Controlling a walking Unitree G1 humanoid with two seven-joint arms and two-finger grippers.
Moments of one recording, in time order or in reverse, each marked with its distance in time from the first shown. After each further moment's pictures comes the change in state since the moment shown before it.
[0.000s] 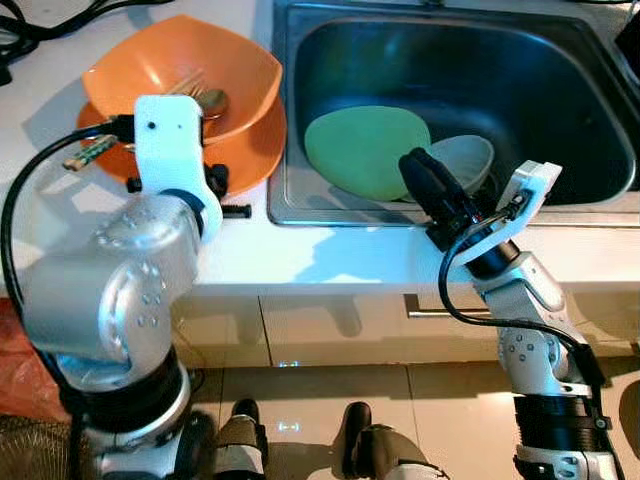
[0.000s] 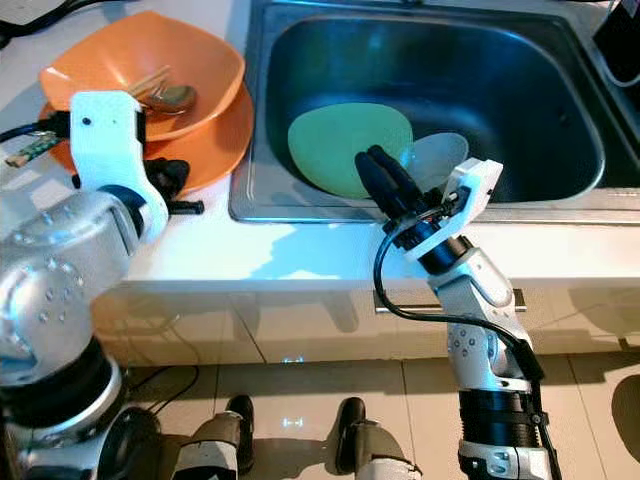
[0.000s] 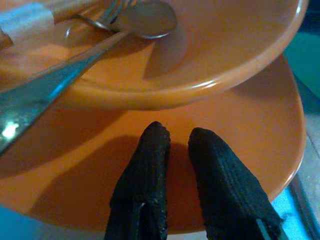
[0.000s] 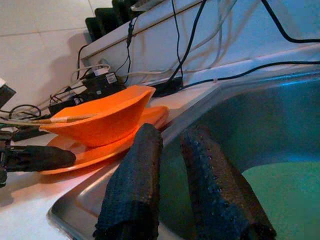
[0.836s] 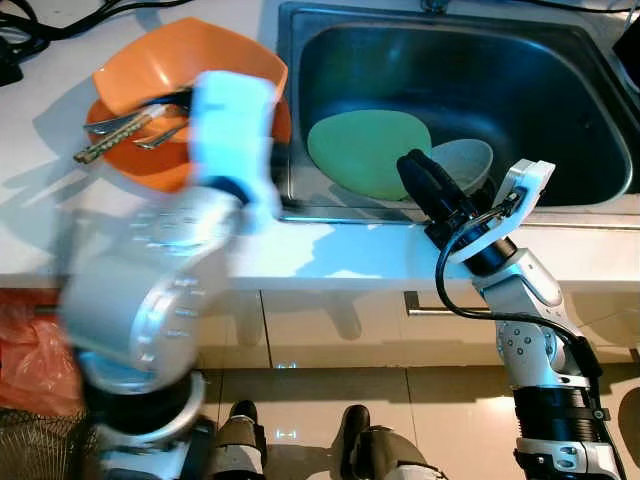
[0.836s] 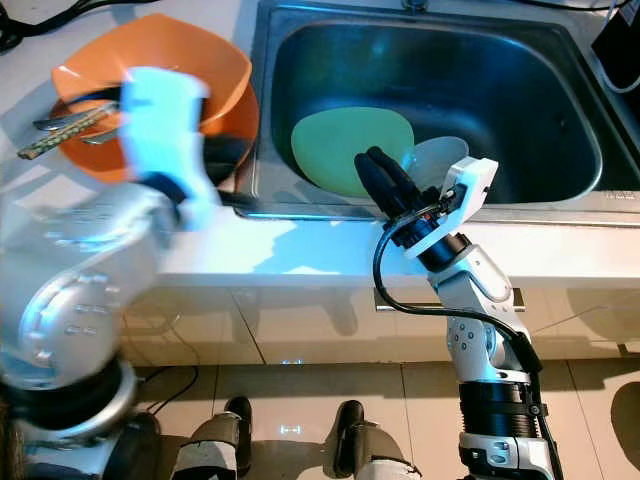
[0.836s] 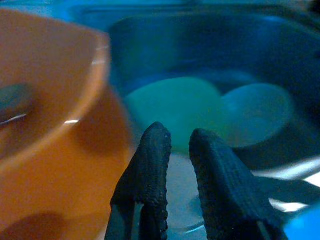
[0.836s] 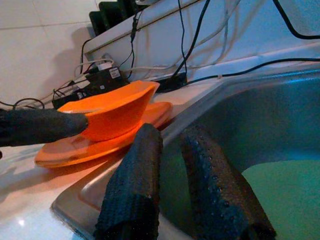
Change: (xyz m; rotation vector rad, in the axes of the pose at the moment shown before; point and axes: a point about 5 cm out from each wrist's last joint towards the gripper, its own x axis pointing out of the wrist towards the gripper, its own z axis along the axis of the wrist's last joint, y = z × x) left arm -0.008 -0.052 0.016 0.042 -0.180 -0.380; right arm 0.003 -0.005 -0.002 0.005 0.013 0.004
